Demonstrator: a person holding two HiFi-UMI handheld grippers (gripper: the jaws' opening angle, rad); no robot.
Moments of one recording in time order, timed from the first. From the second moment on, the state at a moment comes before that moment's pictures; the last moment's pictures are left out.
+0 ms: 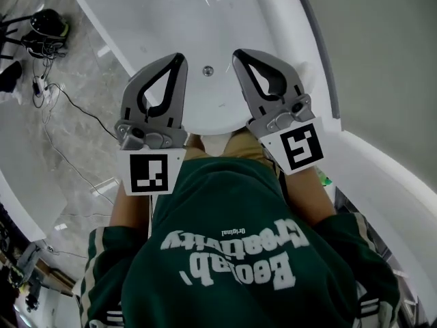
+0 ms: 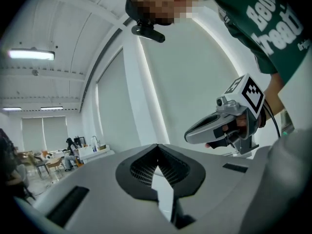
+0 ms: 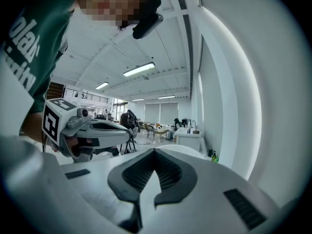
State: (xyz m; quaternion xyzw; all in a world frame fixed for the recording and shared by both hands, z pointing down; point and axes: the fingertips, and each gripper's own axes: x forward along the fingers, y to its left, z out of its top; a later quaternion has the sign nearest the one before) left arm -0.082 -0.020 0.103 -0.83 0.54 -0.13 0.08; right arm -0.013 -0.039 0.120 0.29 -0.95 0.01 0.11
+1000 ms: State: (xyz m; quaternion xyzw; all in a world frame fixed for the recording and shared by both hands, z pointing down) left arm -0.046 -0.067 0.421 -0.80 0.55 -0.23 -0.11; right arm 0.004 -0.066 0.460 0.21 -0.93 0.13 0.27
